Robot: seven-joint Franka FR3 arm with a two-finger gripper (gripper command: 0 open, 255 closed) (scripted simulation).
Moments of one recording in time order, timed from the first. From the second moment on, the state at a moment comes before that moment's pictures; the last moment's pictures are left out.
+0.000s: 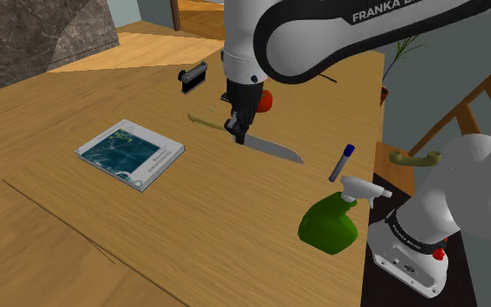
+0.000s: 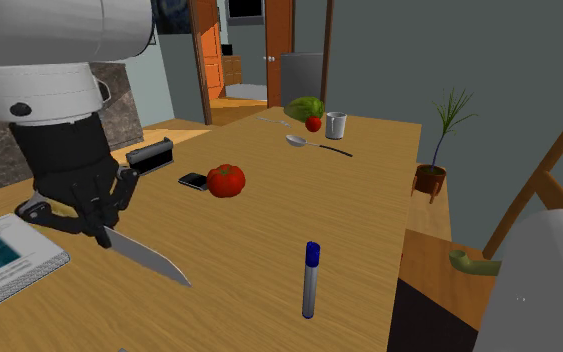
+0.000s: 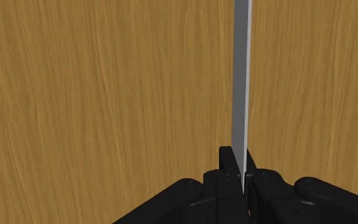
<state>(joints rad) 0.33 -0.12 0.23 -2.16 0.05 2.03 0.15</state>
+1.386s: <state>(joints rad) 0.51 0.37 0.34 -1.63 -0.11 1.97 0.50</state>
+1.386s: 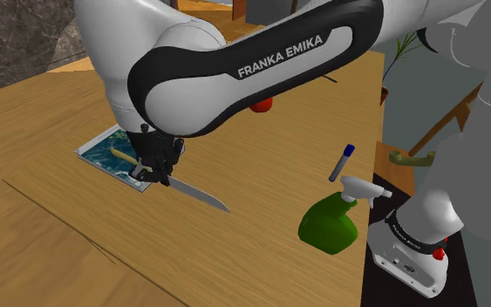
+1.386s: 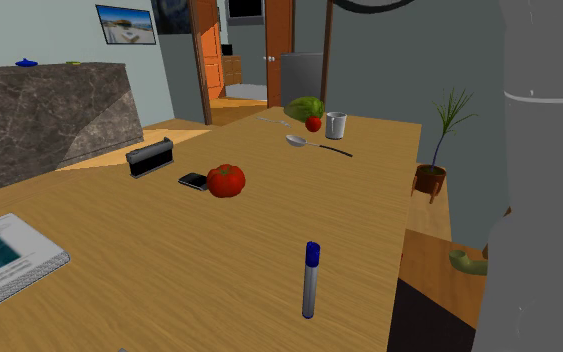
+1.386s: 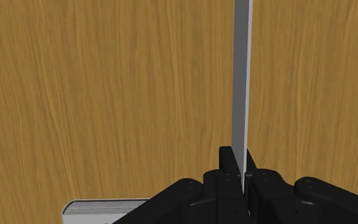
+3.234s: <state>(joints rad) 0.52 0.43 0.33 -1.72 -0.14 2.12 0.51</state>
